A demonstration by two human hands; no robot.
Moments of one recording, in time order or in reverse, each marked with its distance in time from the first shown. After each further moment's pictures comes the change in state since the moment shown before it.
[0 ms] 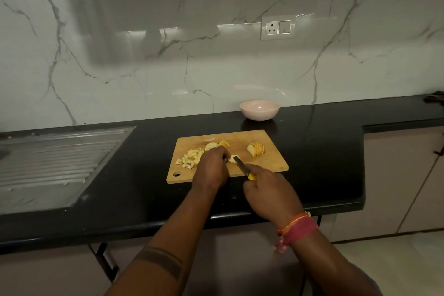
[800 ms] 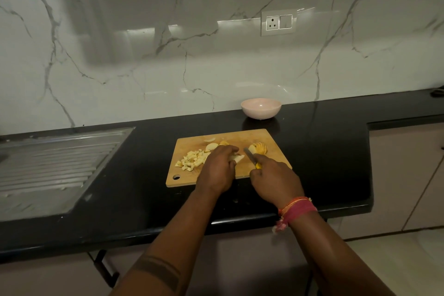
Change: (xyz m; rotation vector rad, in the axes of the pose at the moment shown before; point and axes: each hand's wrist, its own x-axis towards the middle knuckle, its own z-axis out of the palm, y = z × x) left_hand 0.007 -0.007 0.013 -0.030 -0.027 0.205; right_hand 0.043 0.017 -0.002 -0.124 -0.004 0.133
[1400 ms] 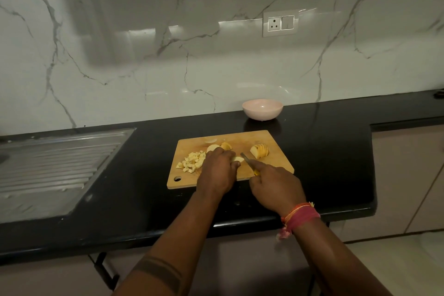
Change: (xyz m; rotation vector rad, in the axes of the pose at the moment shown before) left_hand 0.003 0.003 -0.002 0.170 -0.013 -0.064; right_hand -0.002 0.004 0.010 -0.076 0.014 -0.124
